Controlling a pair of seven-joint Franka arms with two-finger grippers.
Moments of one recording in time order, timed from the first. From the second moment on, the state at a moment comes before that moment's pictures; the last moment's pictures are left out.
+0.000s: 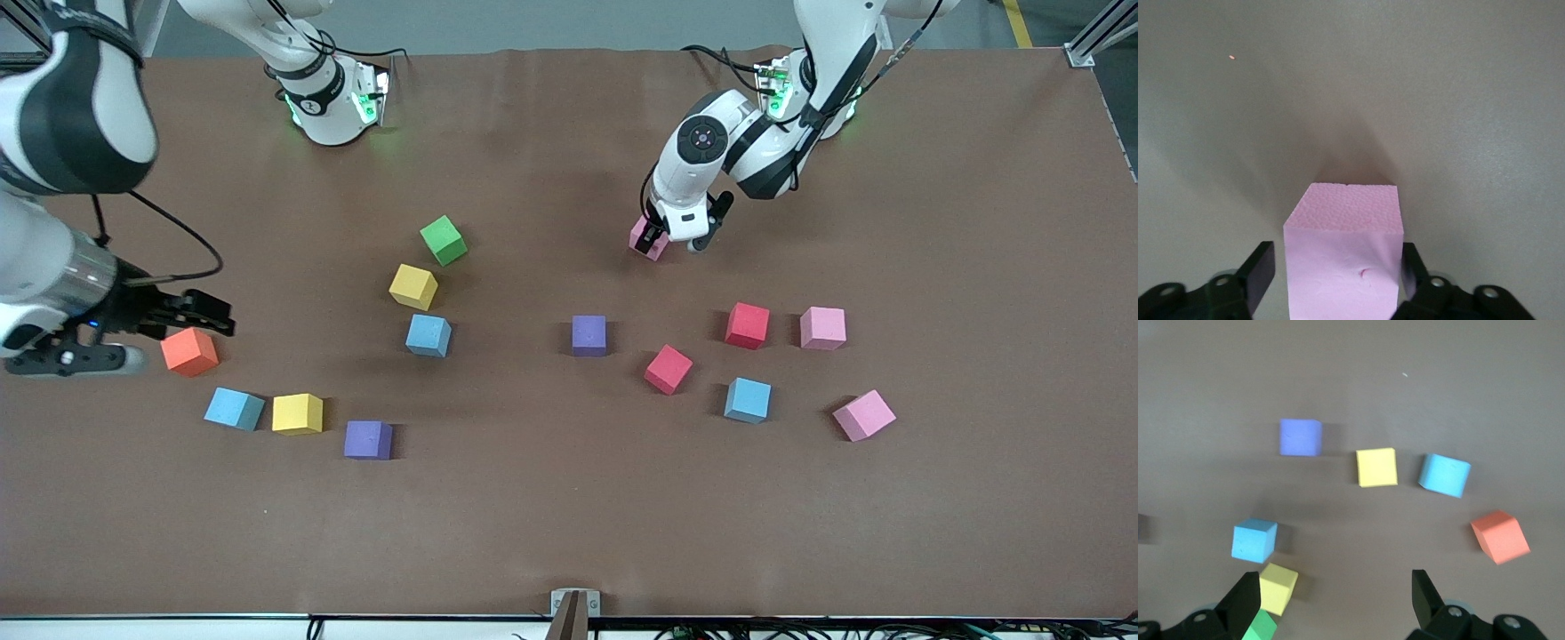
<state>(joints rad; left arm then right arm) -0.22 0.29 -0.58 -2.43 0.01 2.63 -1.81 0.14 0.24 -0.06 -1.53 0.07 1.77 0.01</state>
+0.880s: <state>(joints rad) -0.35 0.35 -0.59 -2.11 0.11 2.37 -1.54 0.23 0.35 -0.05 -1.57 0.09 1.81 0.02</state>
